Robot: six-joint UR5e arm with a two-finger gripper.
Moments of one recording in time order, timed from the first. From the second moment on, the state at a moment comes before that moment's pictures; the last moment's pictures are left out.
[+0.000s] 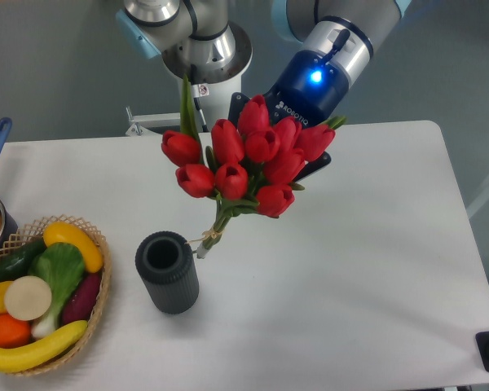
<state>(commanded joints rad) 2.71 -1.72 -1.64 -0.71 0.36 0.66</state>
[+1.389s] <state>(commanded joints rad) 2.80 -1.66 -1.66 -0.71 0.64 0.75</state>
